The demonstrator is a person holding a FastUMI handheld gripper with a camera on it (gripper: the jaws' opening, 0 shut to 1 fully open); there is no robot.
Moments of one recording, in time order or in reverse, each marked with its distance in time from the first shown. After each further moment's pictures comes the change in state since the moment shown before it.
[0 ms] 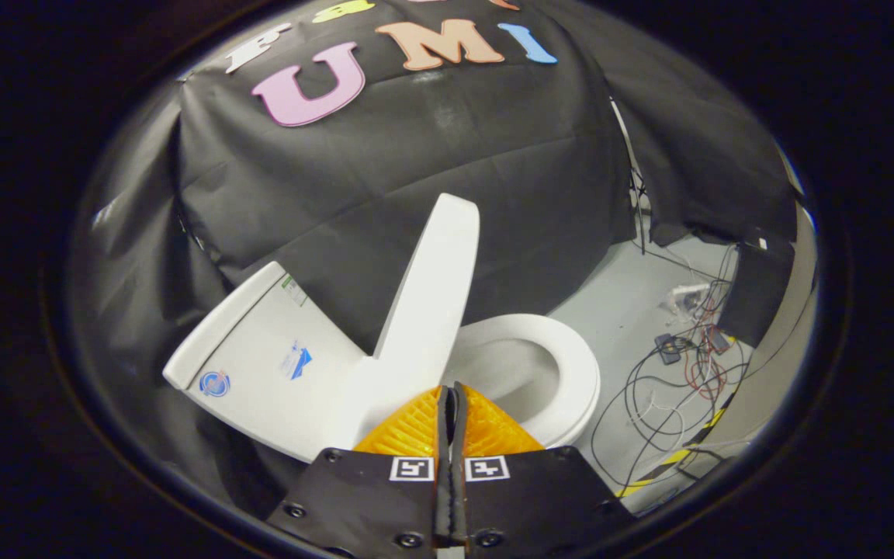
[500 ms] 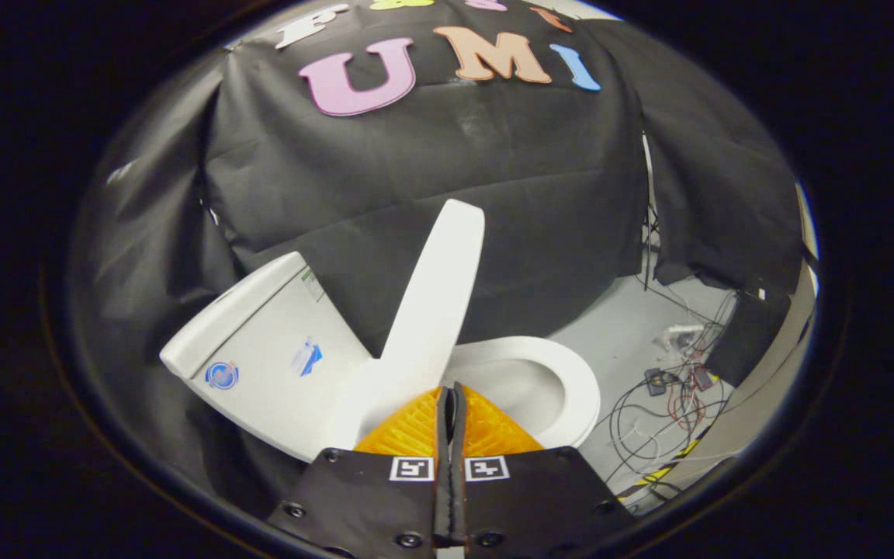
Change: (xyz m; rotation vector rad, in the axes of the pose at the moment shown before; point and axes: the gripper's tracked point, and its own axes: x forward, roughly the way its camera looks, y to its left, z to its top) arm -0.008 0.044 0.018 -0.145 -0.043 -0.011
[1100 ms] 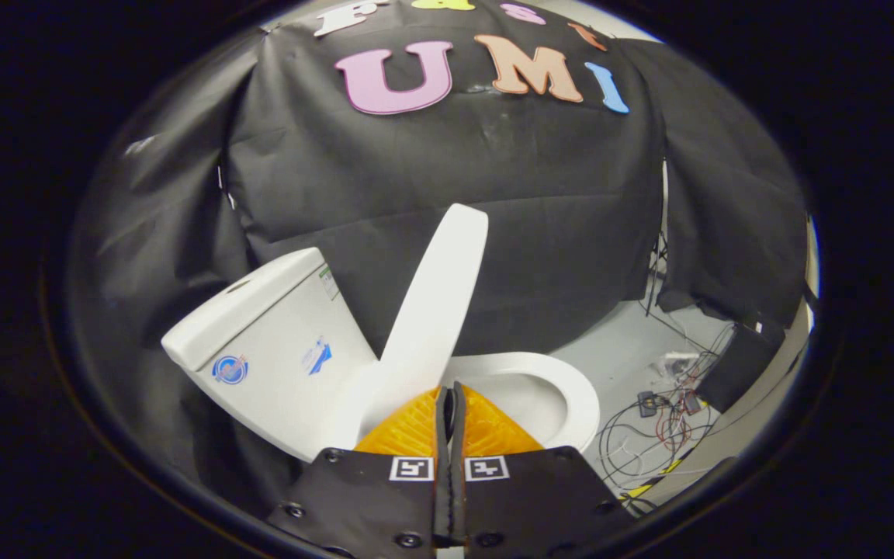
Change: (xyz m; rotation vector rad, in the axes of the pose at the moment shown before) arm -0.005 0.029 0.015 -0.098 -0.035 0.008
